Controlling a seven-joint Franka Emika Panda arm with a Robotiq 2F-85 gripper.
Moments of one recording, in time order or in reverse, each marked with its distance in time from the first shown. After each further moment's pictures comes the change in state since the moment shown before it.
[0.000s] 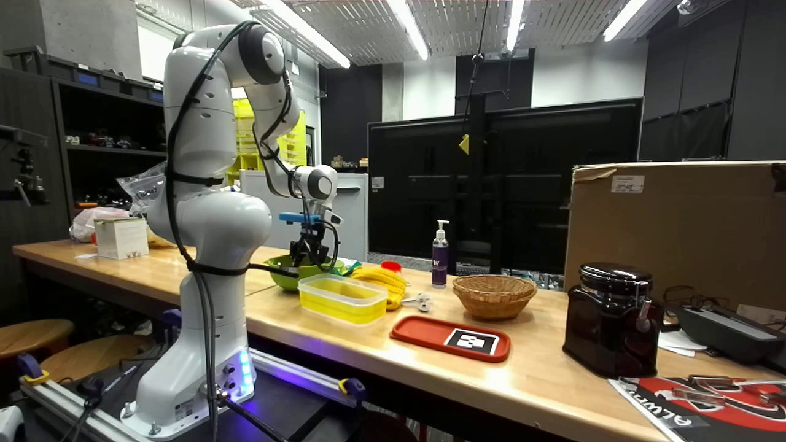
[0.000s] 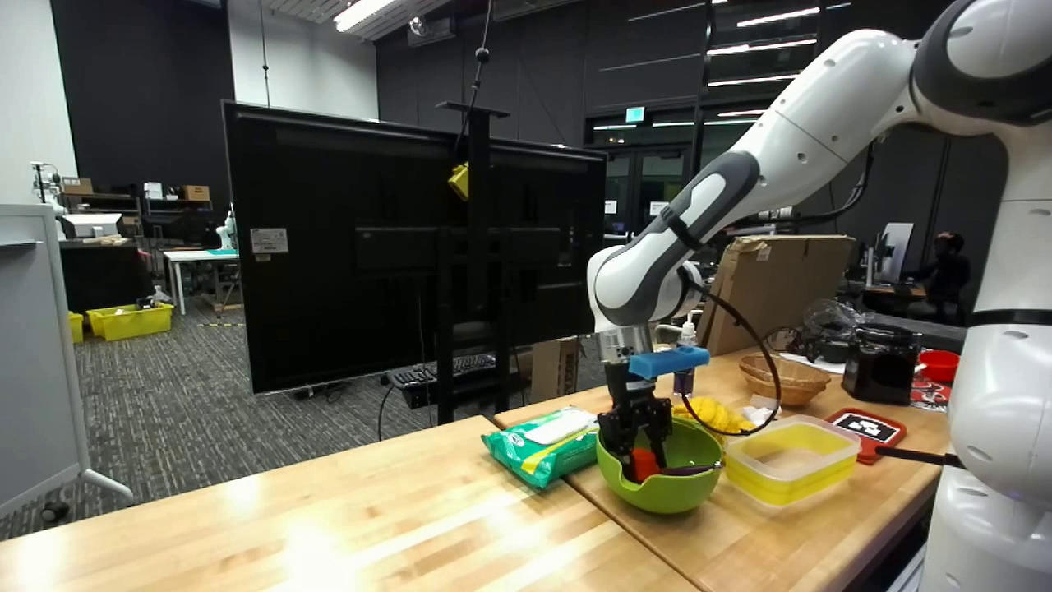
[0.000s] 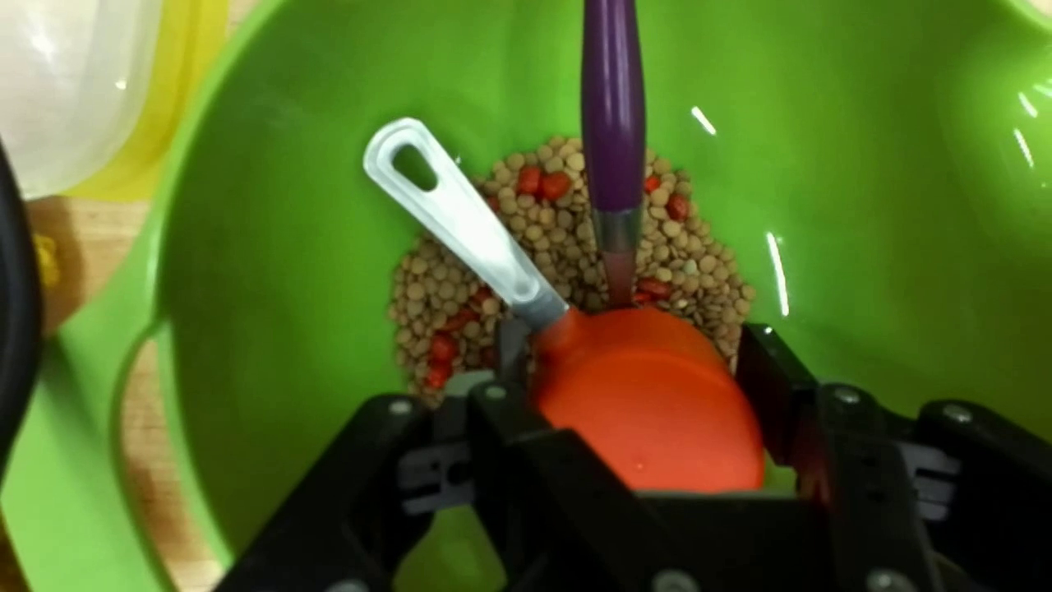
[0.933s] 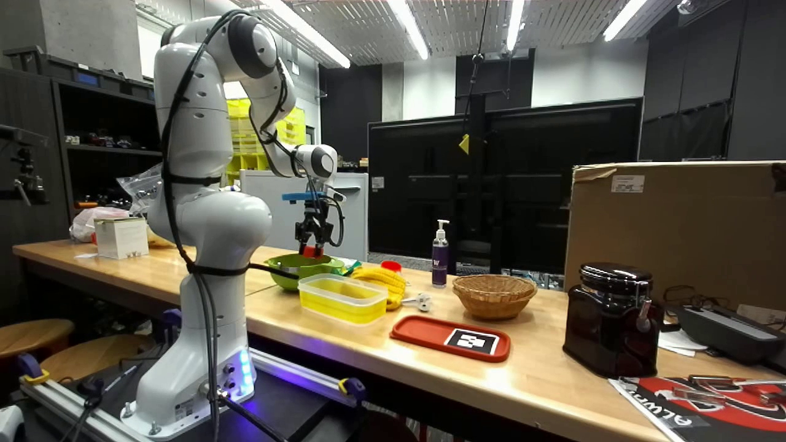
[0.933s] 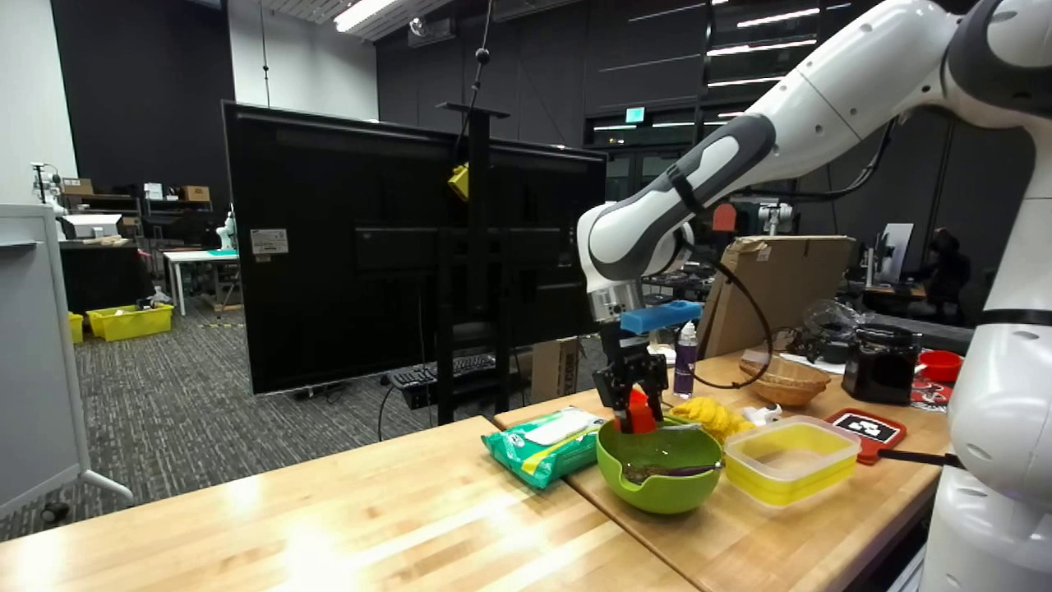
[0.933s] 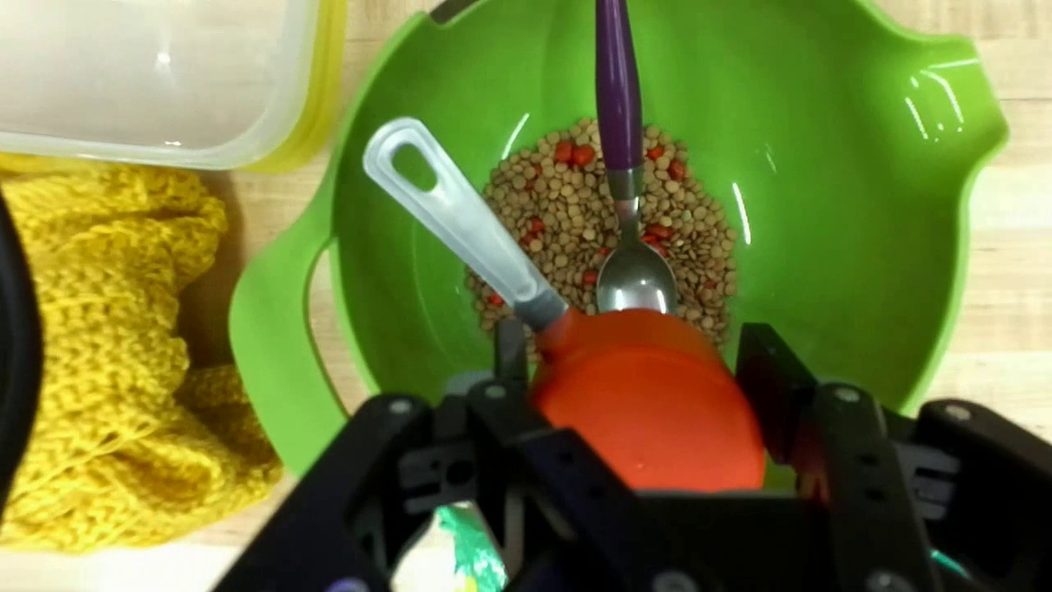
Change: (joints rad) arm 0.000 -0.072 0.000 0.117 -0.083 -0.184 0.078
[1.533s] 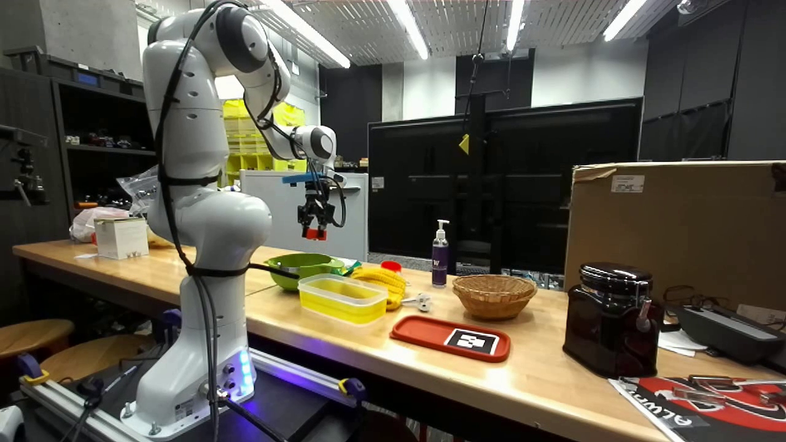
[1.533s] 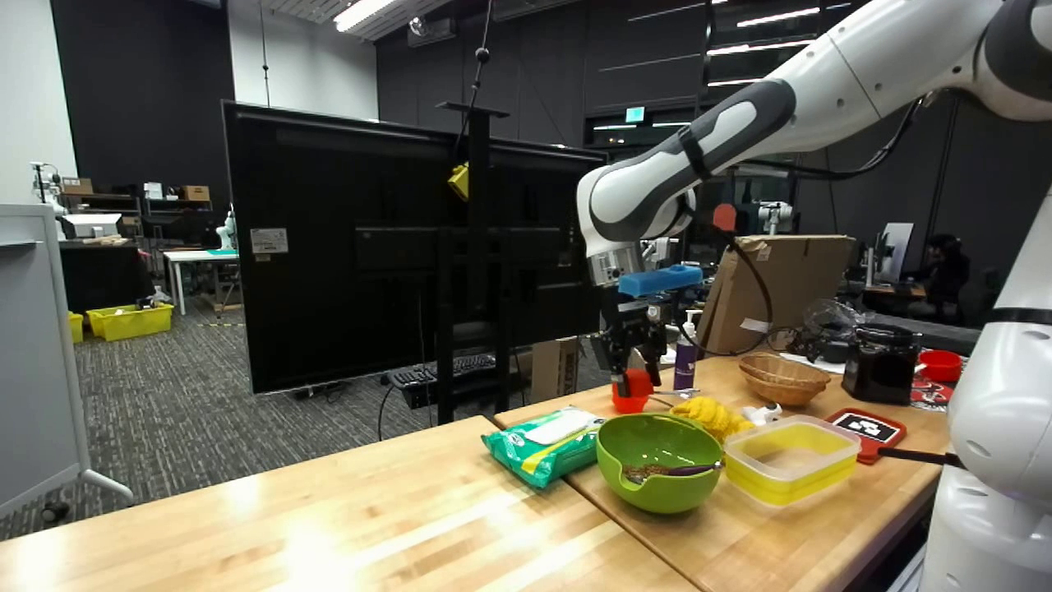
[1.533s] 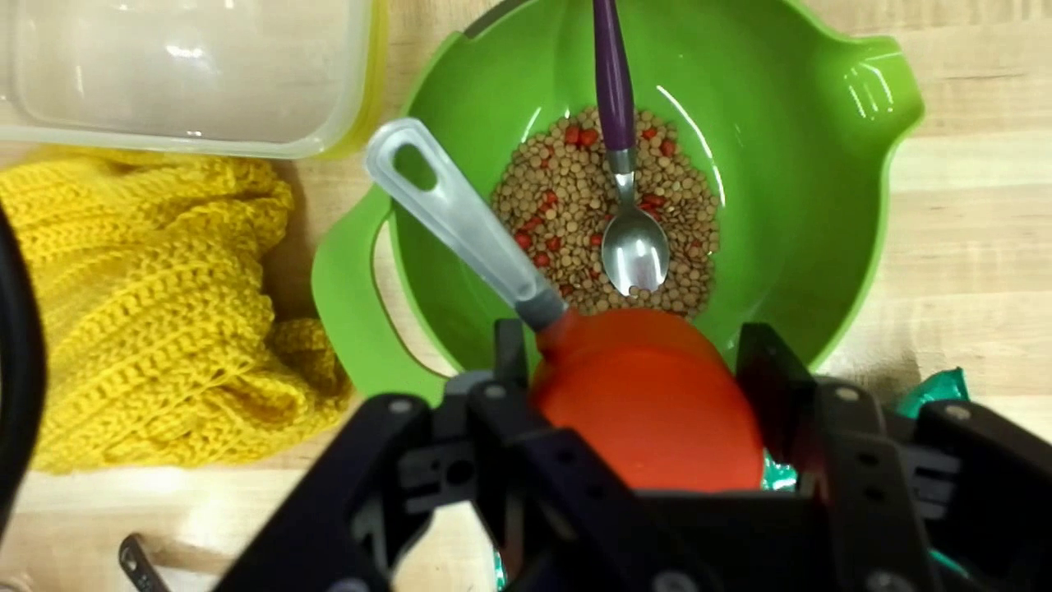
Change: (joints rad) arm 0.000 -0.067 0.000 0.075 -0.024 -0.104 0.039
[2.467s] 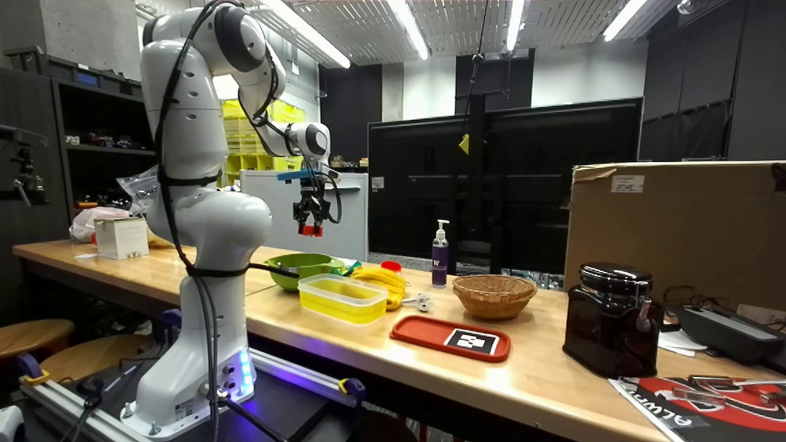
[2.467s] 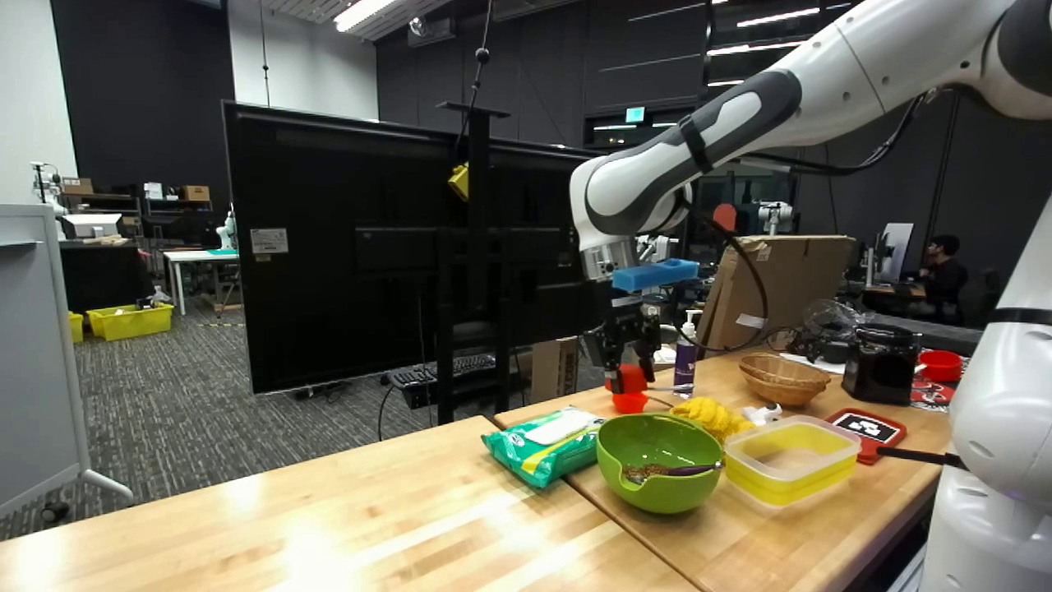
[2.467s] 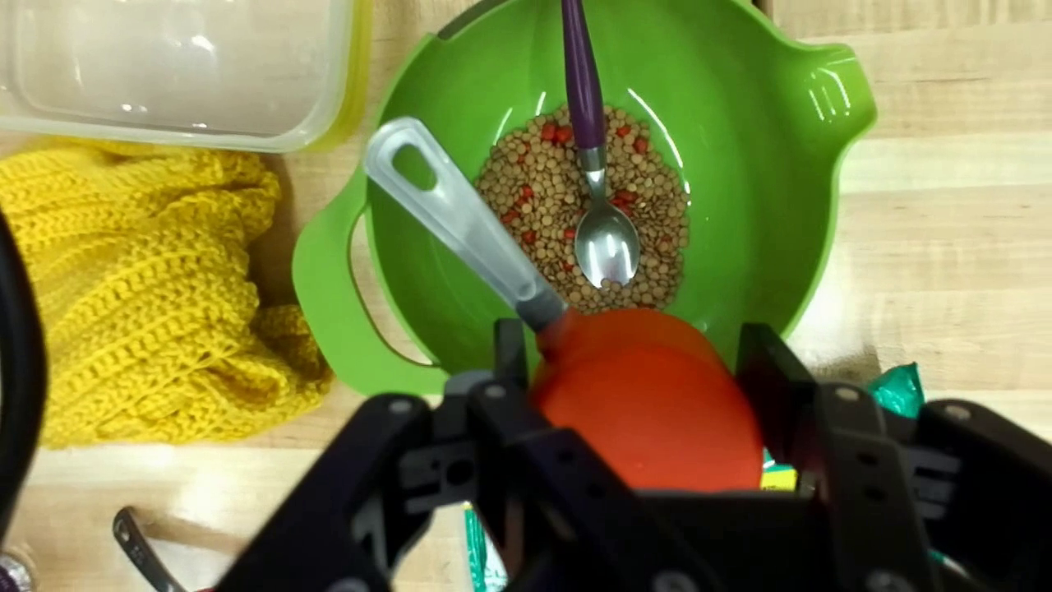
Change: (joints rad) arm 0.013 -0.013 0.028 0.014 -0.002 -0.009 0.022
